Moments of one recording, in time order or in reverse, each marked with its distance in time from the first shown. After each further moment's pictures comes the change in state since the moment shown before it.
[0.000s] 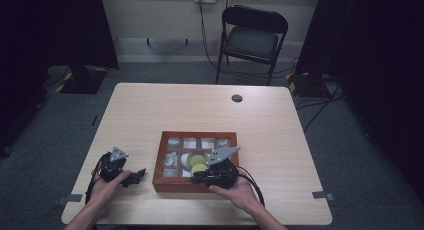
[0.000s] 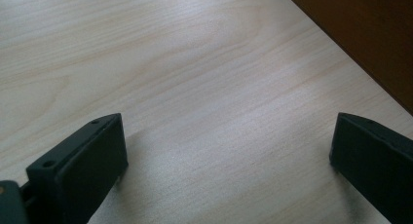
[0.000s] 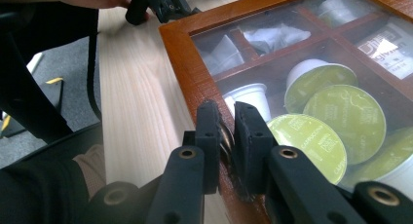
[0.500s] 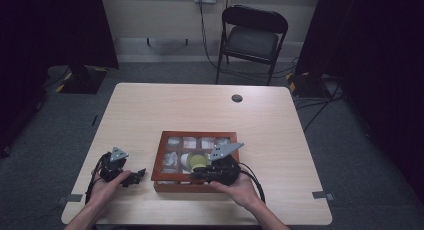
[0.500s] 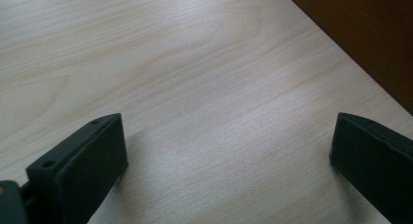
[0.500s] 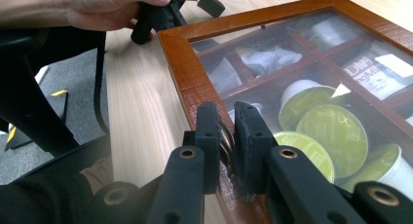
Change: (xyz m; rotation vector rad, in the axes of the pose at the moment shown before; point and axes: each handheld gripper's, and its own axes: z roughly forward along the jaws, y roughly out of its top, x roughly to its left) left arm 0.000 0.000 0.000 0.001 0.001 0.000; right arm -0.001 0.011 -0.011 -0.043 0.004 0.014
